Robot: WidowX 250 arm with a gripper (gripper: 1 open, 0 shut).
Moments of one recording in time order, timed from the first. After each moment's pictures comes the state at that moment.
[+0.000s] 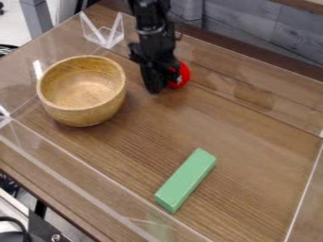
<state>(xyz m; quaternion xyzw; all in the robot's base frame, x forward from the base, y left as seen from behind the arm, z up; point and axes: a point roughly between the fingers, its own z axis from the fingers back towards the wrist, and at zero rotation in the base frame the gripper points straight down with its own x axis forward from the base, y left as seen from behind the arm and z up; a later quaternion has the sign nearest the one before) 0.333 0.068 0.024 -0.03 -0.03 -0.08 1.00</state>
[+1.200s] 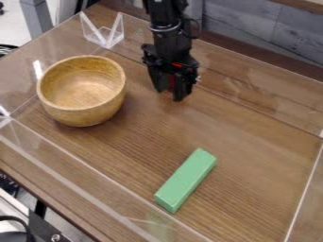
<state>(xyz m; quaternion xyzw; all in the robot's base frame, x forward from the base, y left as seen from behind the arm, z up) 0.324 0.042 0.046 -0.06 -0.02 -0.09 0.99</state>
